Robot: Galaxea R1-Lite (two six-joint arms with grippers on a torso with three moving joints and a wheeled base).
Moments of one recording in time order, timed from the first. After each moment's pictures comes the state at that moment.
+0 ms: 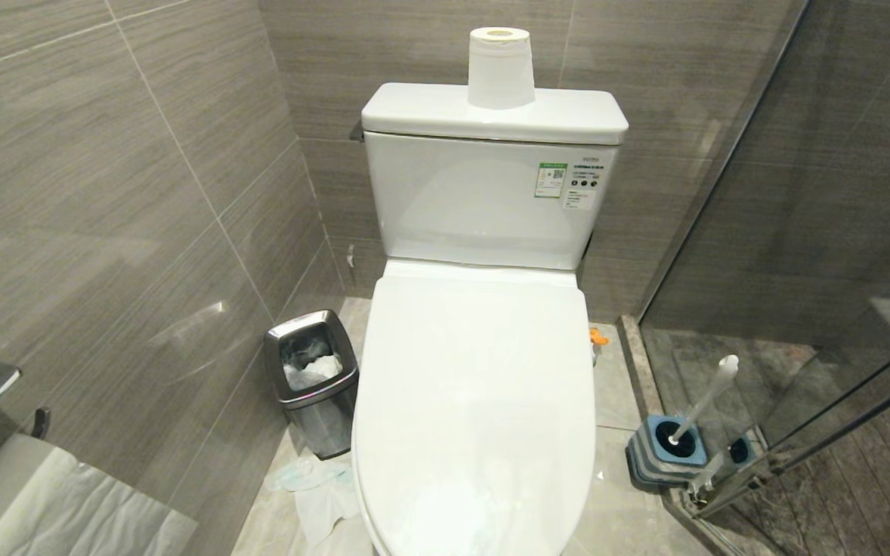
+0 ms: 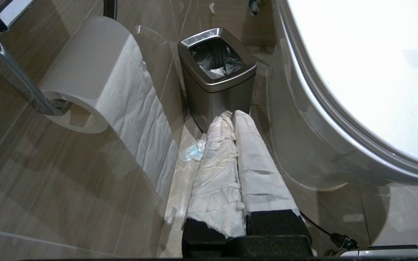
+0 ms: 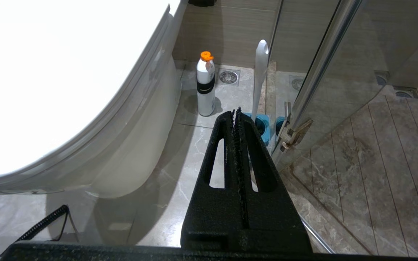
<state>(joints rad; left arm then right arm) 0.00 0.00 -0.02 0.05 0.00 0.02 0.01 0.00 0.00 0.00 -0.03 0.04</state>
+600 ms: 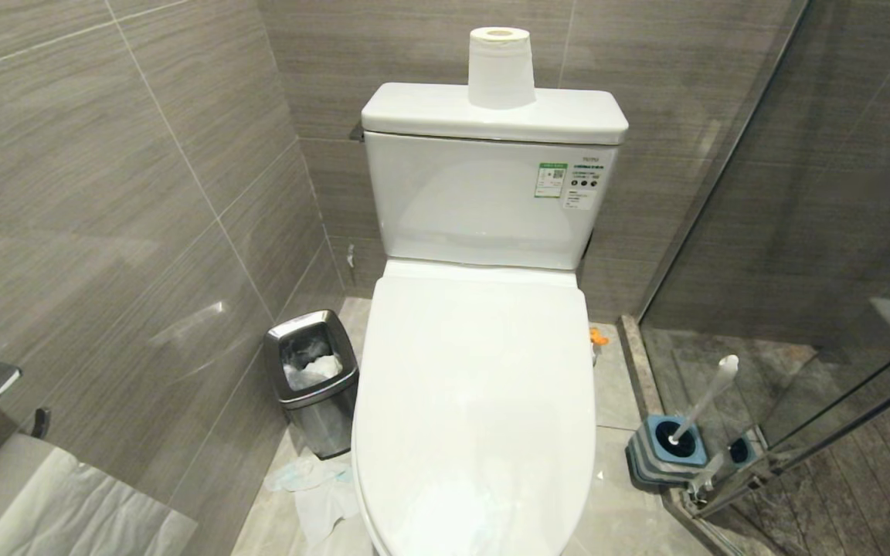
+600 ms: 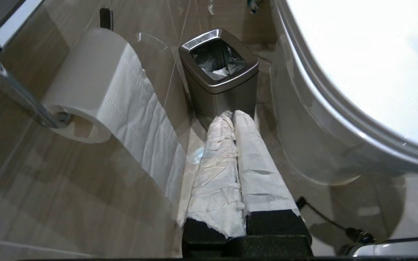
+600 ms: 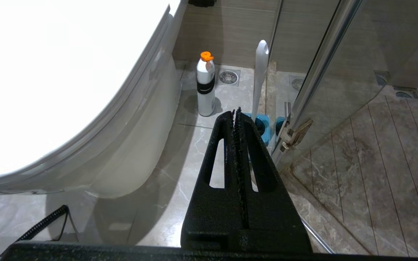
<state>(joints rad) 0.00 0.00 -0.02 0.05 -0.02 0.12 0.01 0.00 0.00 0.00 -0.03 0.04</state>
